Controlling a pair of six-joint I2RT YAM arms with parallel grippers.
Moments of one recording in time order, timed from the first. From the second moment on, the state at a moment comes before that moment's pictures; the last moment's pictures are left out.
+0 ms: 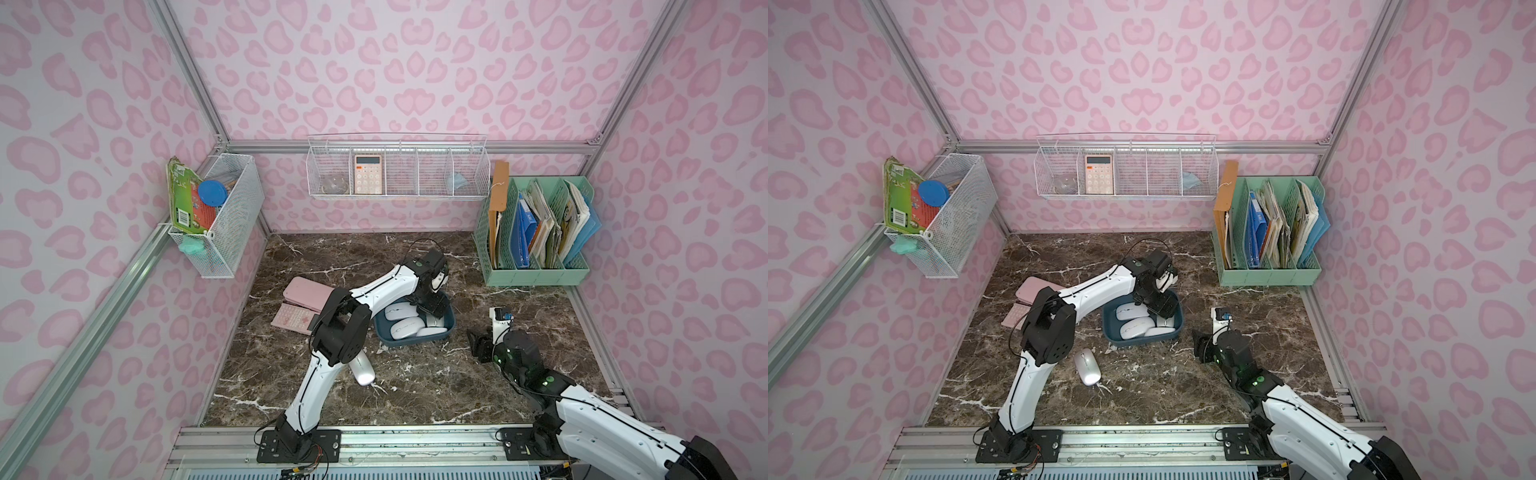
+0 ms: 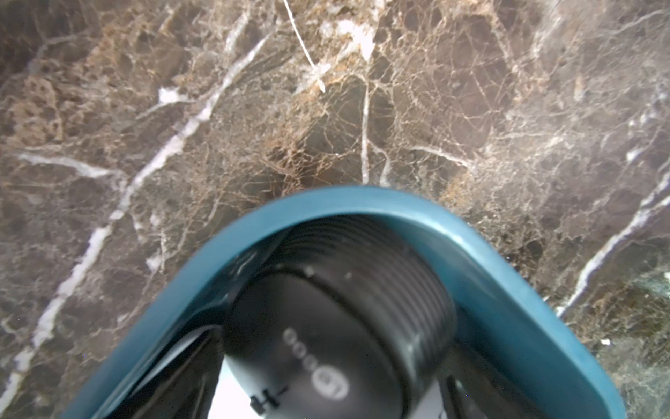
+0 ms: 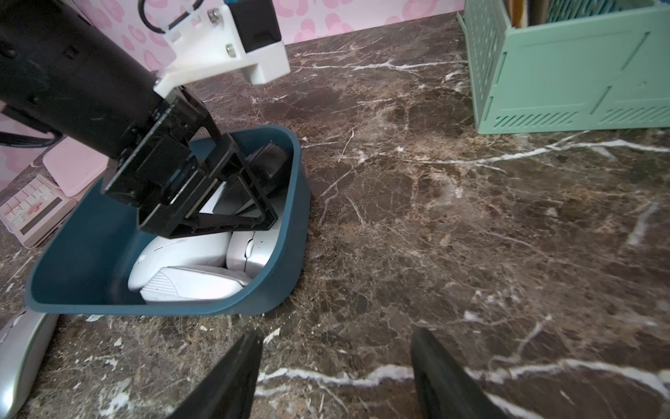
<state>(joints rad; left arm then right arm) -0.70 2.28 1.93 -0.90 0.14 -0.06 0.63 0.83 0.22 0.14 0.19 0.38</state>
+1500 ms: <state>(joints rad) -0.87 1.92 1.59 -0.80 -0.29 -0.18 0.63 0.81 0.22 0.14 0.19 0.38</state>
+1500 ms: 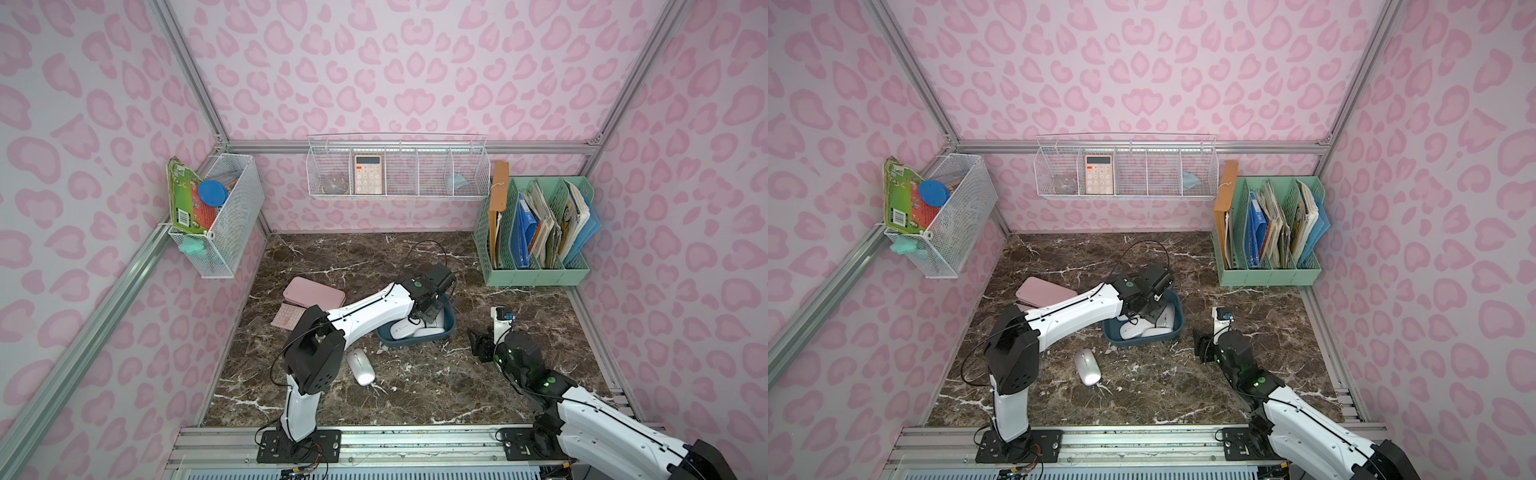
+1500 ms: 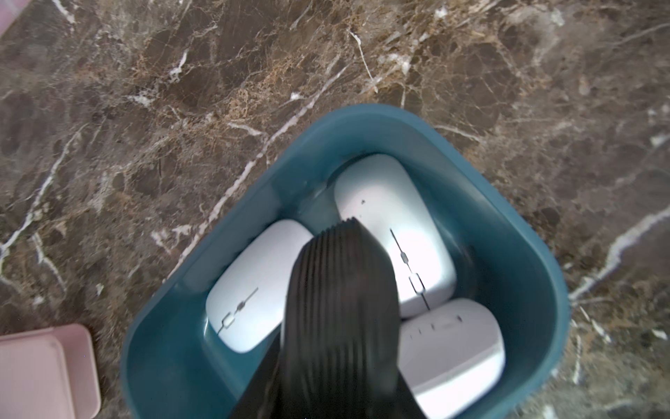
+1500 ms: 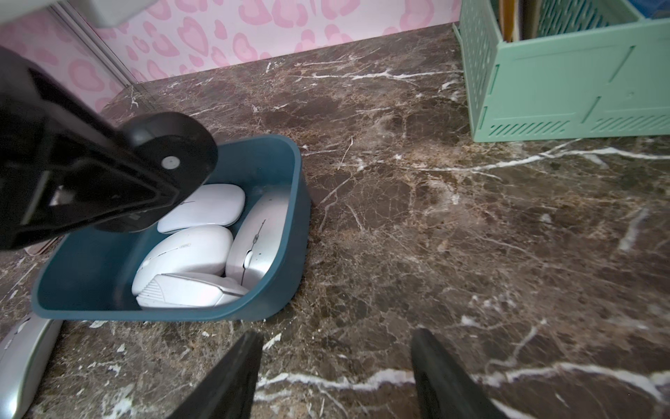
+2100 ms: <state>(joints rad) -1.12 1.72 1.32 -1.11 -0.43 -0.50 0.63 0.79 0.21 0.14 0.20 0.38</state>
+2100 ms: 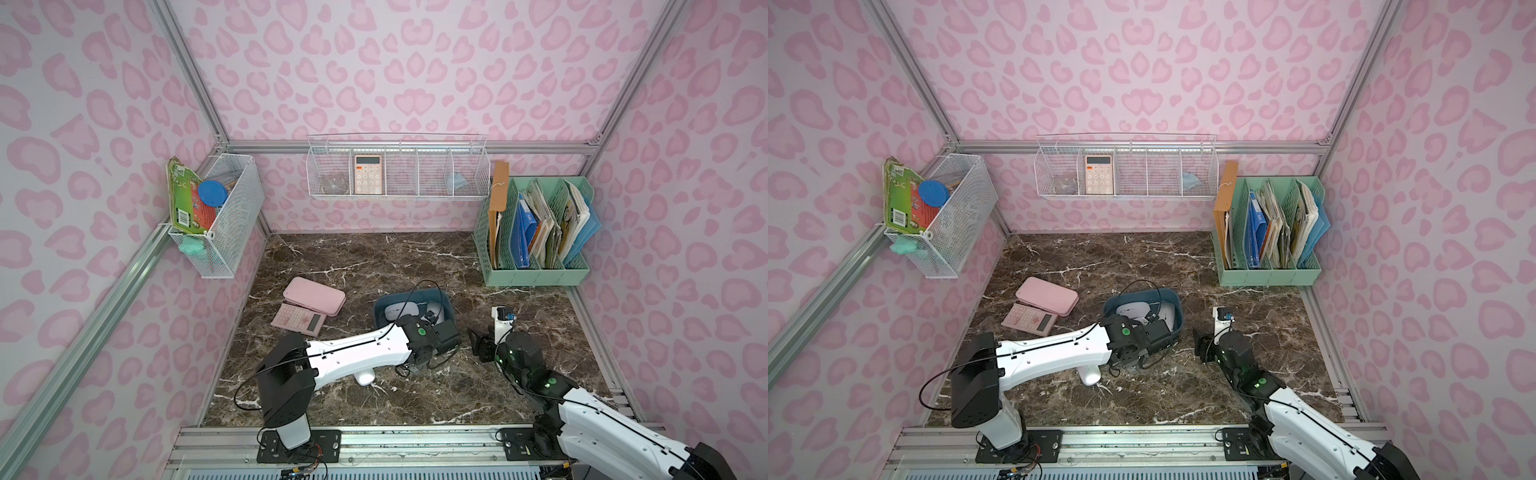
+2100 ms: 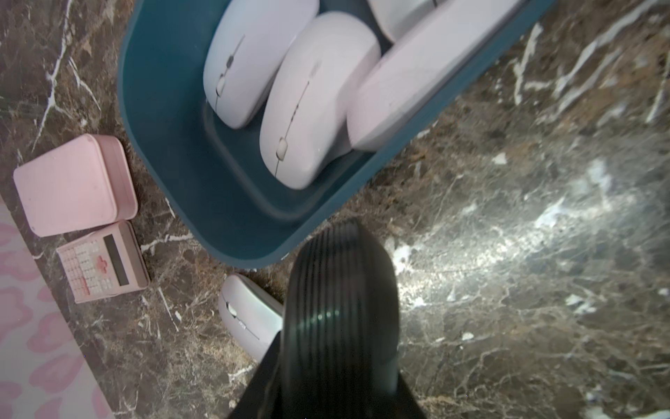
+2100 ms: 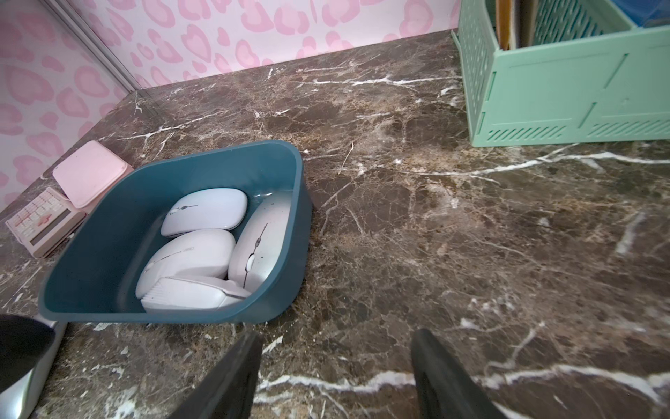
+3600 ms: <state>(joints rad) -1.17 1.64 1.14 -0.88 -0.18 -0.57 0.63 0.76 0.20 0.13 0.20 0.38</state>
